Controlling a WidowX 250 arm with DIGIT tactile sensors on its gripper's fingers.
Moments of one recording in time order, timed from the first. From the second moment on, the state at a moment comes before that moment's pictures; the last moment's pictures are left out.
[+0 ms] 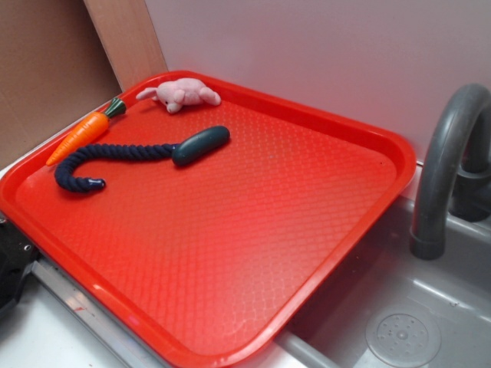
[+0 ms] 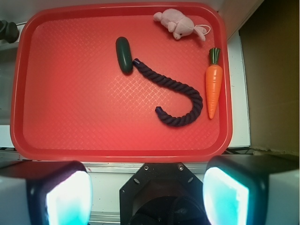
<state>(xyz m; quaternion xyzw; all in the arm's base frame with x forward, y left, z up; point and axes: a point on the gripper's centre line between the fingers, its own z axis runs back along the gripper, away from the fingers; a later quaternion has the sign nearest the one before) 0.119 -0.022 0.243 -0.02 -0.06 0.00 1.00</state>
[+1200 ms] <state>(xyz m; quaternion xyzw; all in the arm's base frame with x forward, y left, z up) 0.200 -0.042 0.201 -0.05 -0.08 0.06 0.99</state>
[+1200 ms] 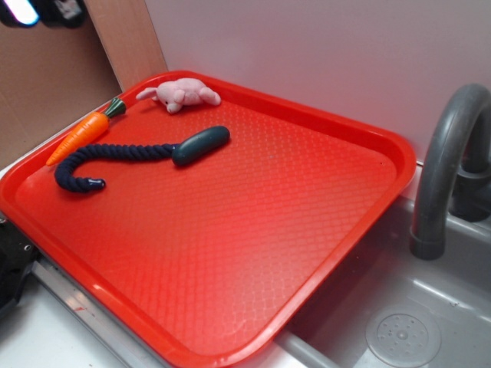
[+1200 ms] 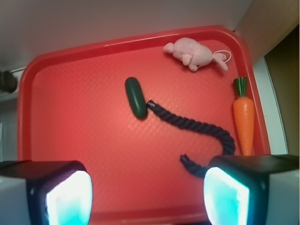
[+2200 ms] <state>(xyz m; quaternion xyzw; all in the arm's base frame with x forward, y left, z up) 0.268 -0.071 0.033 -0.04 -0.04 -0.07 1.00</state>
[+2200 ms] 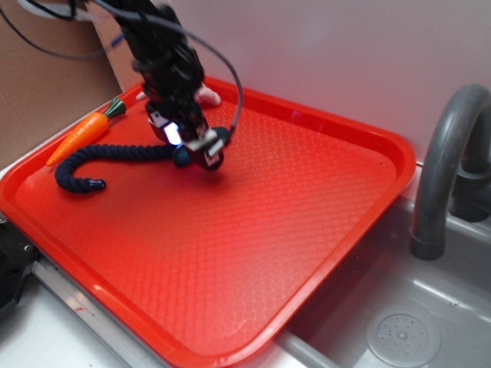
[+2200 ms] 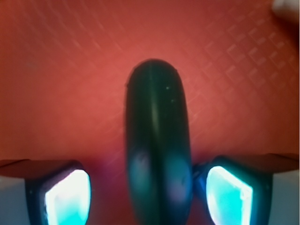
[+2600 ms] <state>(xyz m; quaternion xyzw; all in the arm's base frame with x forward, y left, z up) 0.270 -0.084 0.021 0.00 -0.03 -0.08 1.00</state>
